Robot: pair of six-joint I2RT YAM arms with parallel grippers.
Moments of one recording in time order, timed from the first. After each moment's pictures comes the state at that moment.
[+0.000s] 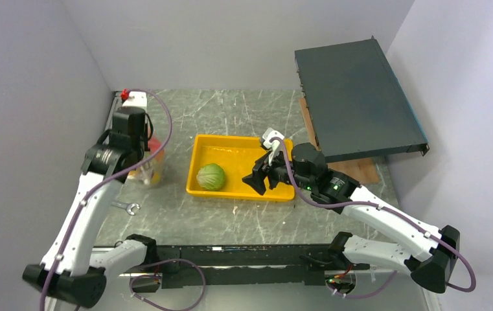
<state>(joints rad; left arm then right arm) -0.30 1.00 1.26 -0.87 -0.54 -0.06 0.88 0.99 0.89 -0.22 -0.16 0.06</state>
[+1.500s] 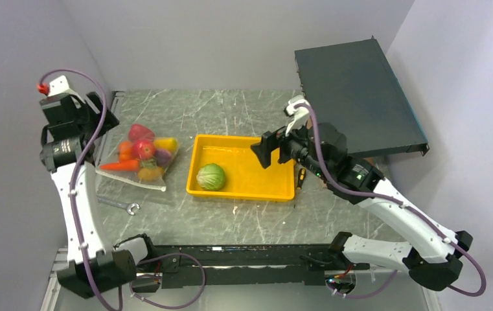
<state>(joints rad) 0.36 1.14 1.35 -0.74 0.03 -0.29 0.88 1.02 1.21 -0.42 0.15 0.18</state>
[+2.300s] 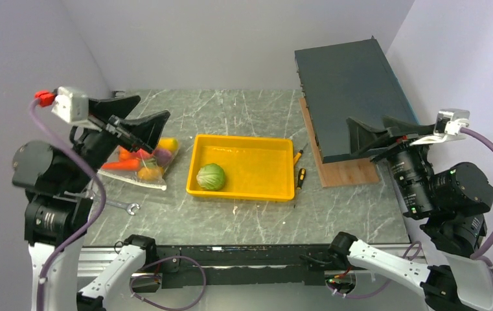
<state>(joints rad) -0.20 0.79 1.49 -0.44 0.37 -0.31 0.88 0.67 1.48 -0.55 0.62 0.11</state>
